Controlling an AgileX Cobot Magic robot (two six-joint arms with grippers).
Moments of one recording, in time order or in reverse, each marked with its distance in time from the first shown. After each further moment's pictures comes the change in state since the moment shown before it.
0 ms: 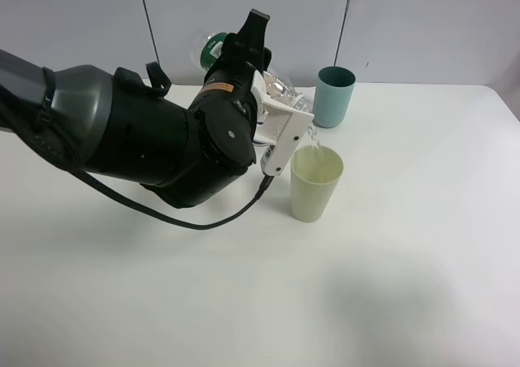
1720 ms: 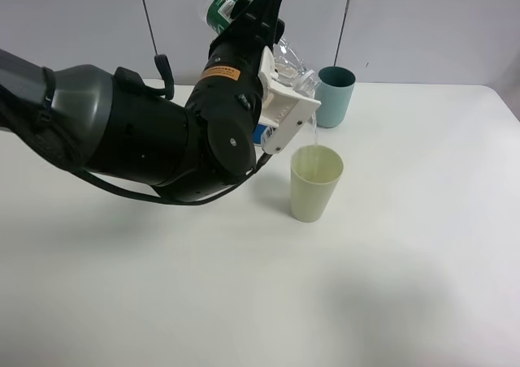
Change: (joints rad) left arm 0.000 0.000 -0.001 0.206 -0.125 0.001; right arm 0.000 0.000 0.000 0.000 0.000 0.000
